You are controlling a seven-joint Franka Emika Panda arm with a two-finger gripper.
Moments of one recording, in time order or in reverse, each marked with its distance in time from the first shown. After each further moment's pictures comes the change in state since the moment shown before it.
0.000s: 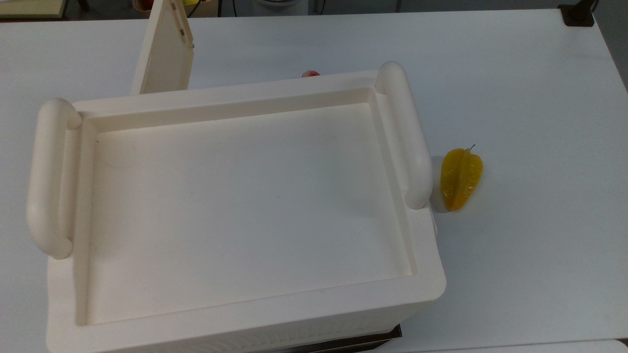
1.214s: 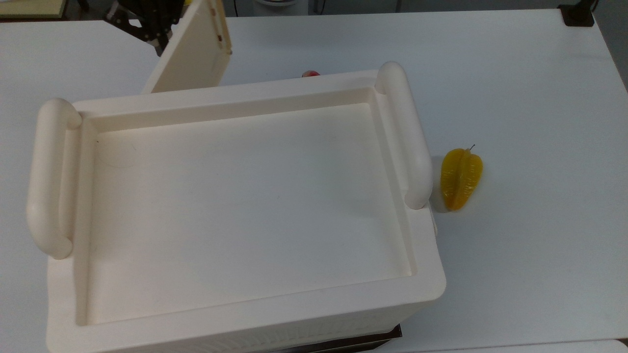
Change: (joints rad) arm 0.094 0.111 -0.046 -0.005 0.158 0.399 -0.327
